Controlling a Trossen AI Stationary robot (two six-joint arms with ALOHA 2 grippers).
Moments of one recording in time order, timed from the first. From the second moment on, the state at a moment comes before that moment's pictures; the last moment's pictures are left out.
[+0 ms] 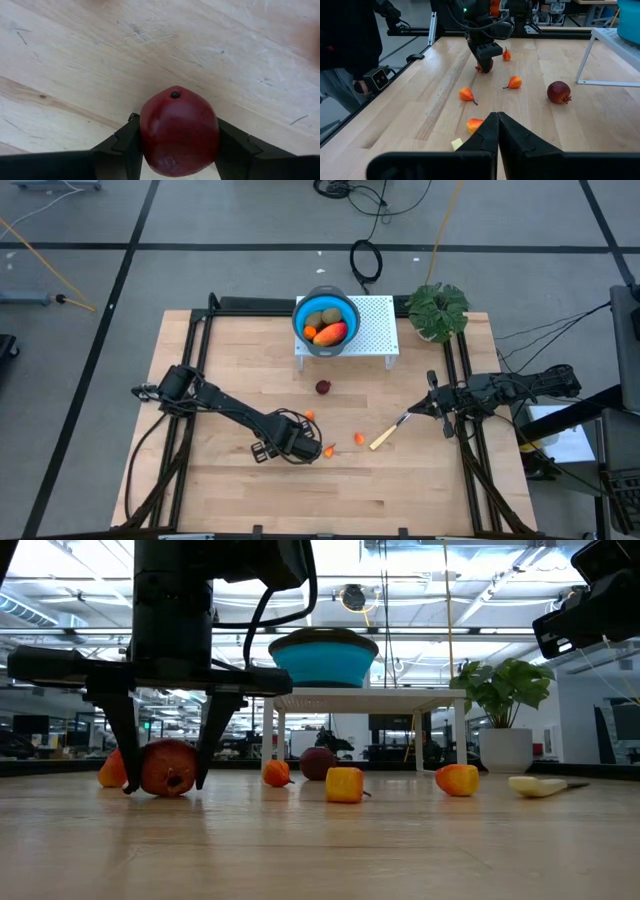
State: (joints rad) left arm -0.34 2.00 1.36 -0.96 -0.05 -2.36; right arm 0.22 0.12 0.23 -0.35 0.02 0.06
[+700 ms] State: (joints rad) left arm -0.34 2.00 1.36 -0.96 -0.06 -2.36; right arm 0.22 0.12 0.23 -0.35 0.02 0.06
